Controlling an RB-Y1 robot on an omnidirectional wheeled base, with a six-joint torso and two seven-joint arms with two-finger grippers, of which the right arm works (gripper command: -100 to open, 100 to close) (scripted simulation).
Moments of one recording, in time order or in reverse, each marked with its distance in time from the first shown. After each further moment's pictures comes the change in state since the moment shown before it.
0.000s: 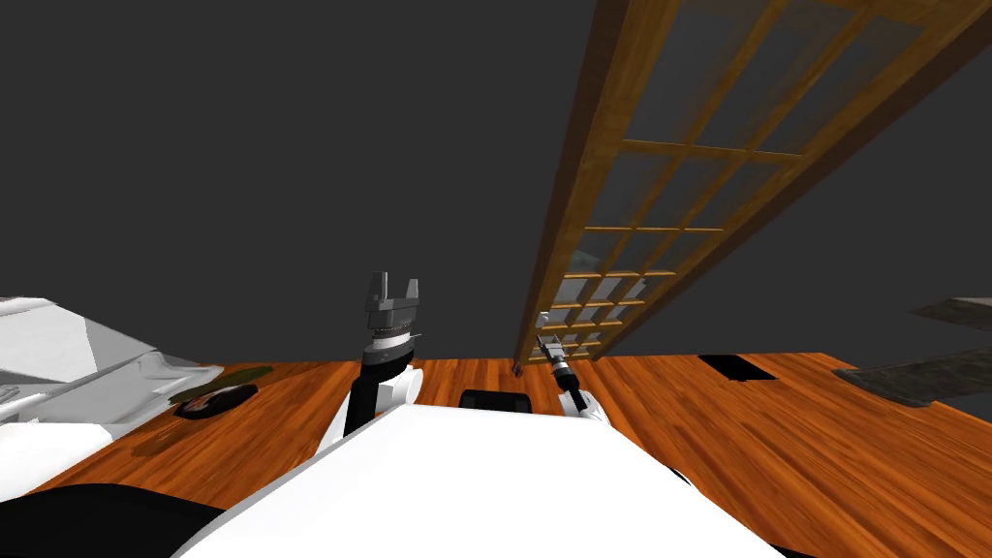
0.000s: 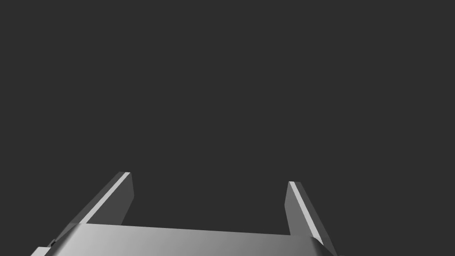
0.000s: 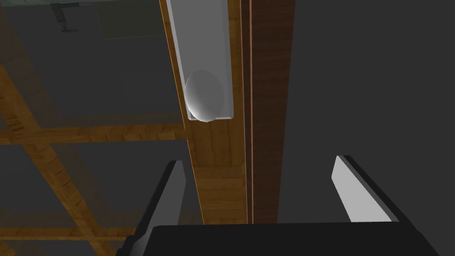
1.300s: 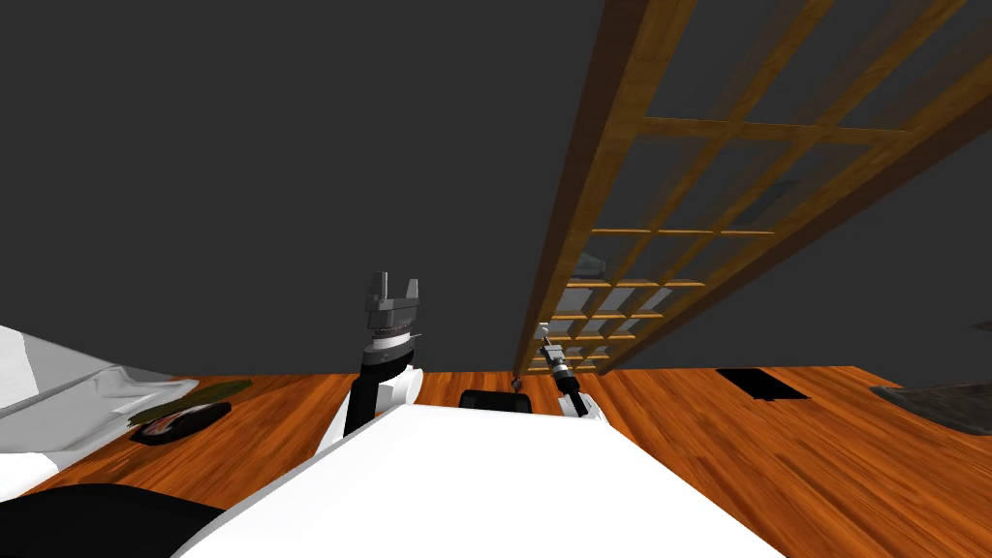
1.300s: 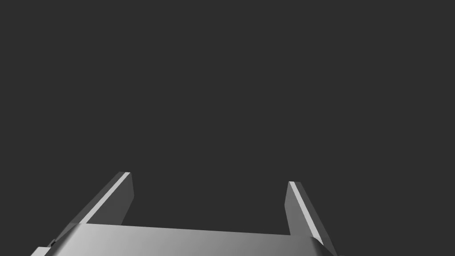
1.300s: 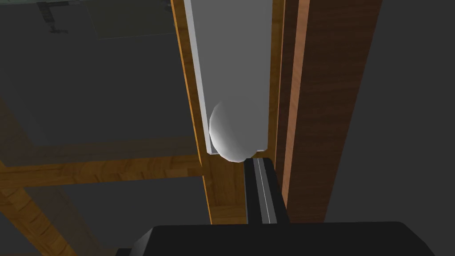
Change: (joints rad) arm 0.057 0.019 0.010 -0.087 0.021 0.018 -0.017
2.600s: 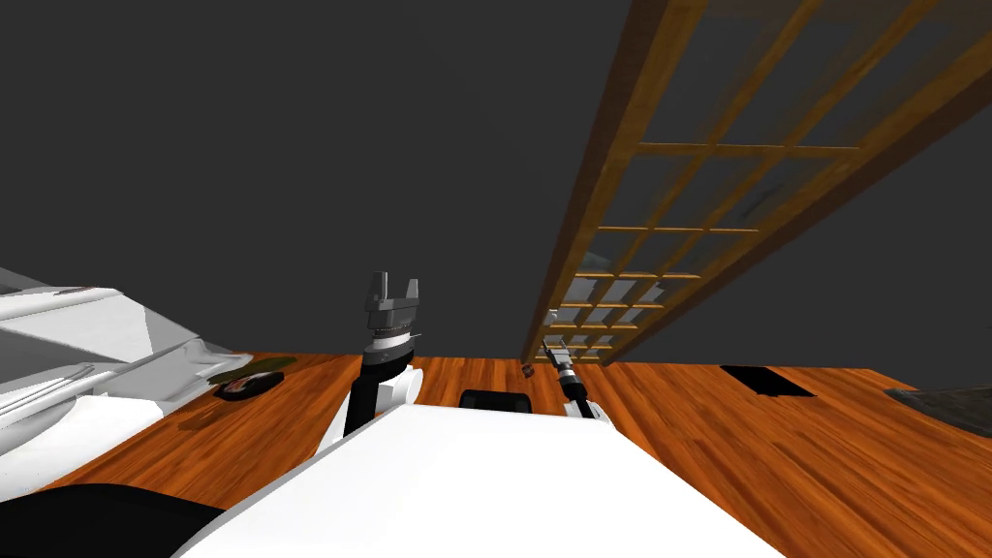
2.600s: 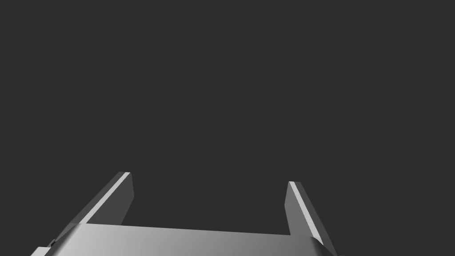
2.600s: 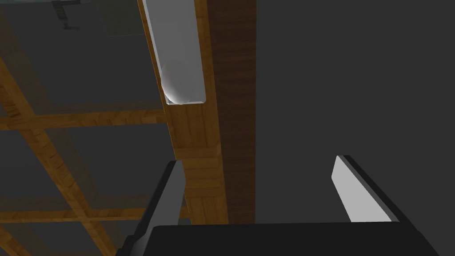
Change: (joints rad) arm 0.042 -0.026 0.010 -0.014 -0.090 -0.006 0.032
